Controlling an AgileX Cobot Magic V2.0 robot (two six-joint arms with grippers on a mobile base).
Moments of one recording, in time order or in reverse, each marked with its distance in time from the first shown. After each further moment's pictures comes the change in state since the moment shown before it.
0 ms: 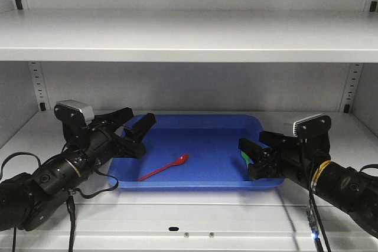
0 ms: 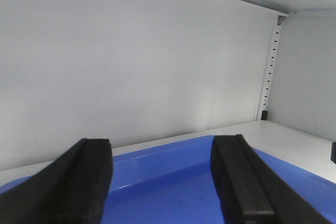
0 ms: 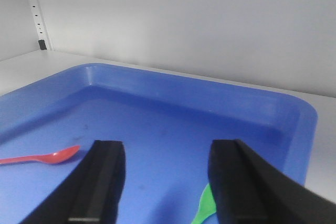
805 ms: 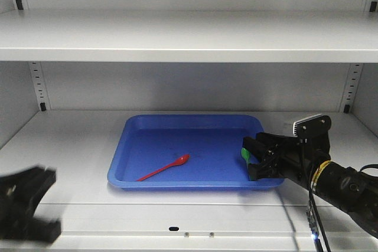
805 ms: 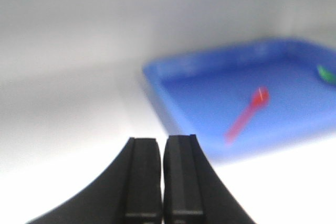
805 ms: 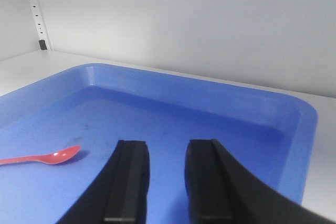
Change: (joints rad) left arm -0.069 -0.870 0.647 -0.553 0.630 0.629; right arm 0.000 0.000 0.000 0.000 0.000 -0.002
